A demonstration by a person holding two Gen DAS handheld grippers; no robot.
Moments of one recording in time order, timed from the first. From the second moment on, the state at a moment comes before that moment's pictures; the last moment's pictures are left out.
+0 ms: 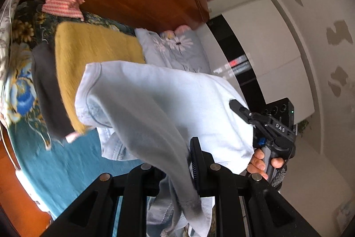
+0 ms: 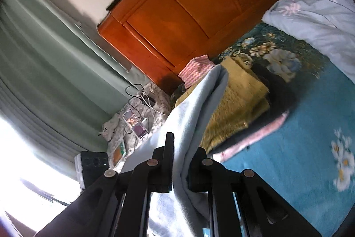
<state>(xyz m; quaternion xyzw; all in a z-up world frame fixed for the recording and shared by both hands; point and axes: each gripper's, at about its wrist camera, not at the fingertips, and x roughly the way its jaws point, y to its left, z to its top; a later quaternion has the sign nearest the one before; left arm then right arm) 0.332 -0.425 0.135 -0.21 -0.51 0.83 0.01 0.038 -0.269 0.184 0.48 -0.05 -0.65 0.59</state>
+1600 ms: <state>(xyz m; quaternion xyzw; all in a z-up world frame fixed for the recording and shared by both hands) 0.275 -0.528 0.096 -0.23 -0.40 0.87 -0.19 -0.073 -0.415 0.102 0.45 0.05 -0.69 0.56</state>
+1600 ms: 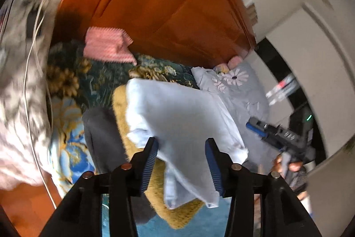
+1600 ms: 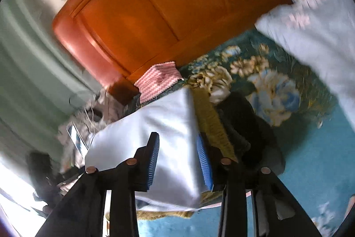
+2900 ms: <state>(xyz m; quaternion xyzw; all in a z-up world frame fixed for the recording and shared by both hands) 0.234 -0.455 0.075 -0.29 -0.24 0.89 -0.24 0.006 -0.395 0.054 0.41 0.09 -0.72 0.56</state>
